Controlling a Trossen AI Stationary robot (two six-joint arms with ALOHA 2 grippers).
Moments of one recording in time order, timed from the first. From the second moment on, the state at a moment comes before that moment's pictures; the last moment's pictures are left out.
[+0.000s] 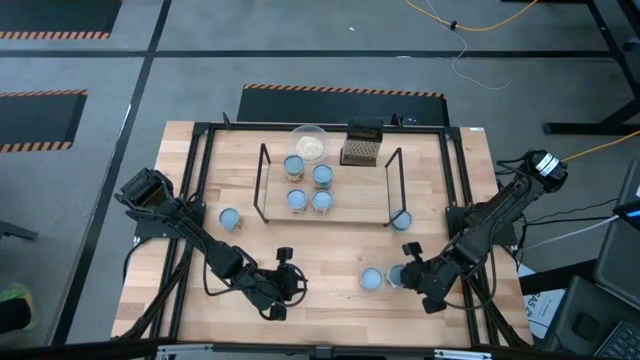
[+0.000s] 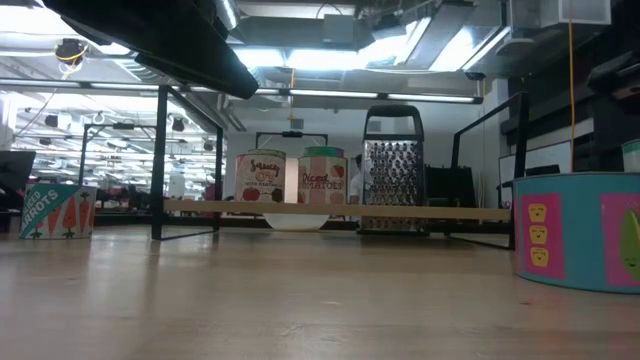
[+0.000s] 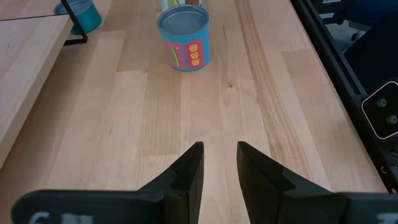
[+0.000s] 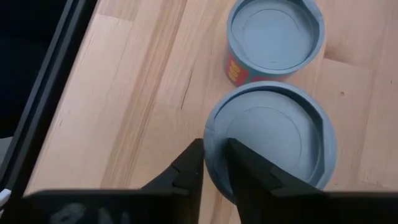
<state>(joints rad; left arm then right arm) -0.64 1.71 0.97 0.05 -0.52 -0.34 0.80 1.33 0.75 -0.53 0.17 0.51</state>
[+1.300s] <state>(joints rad) -0.64 1.71 0.97 0.05 -0.52 -0.34 0.63 1.33 1.29 -0.93 0.24 0.19</state>
